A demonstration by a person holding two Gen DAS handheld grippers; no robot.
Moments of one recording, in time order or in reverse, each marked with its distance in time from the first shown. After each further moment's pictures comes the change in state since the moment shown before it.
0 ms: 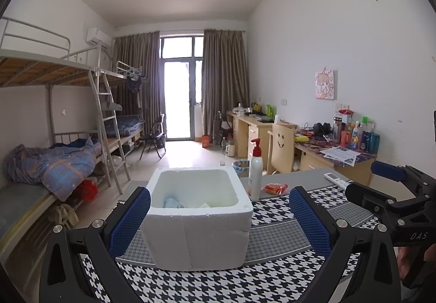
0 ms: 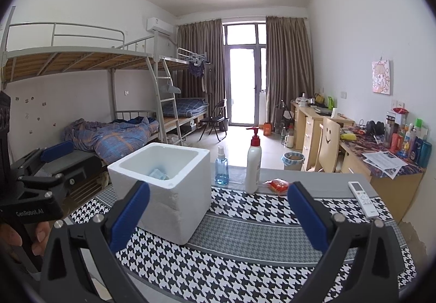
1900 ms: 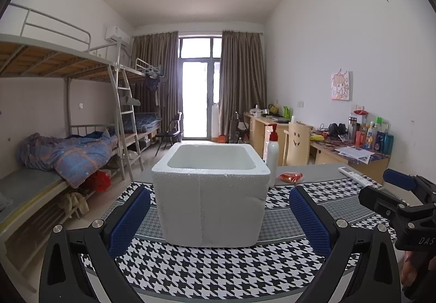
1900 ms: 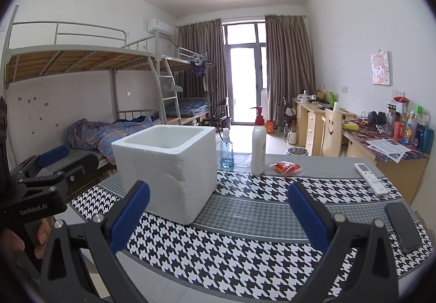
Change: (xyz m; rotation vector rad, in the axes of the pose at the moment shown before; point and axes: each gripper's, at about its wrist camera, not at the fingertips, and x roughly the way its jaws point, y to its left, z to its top) left arm -0.013 0.005 -0.048 -0.039 -0.015 0.095; right arm -0.004 0.004 -0.055 0.017 -0.007 0.011
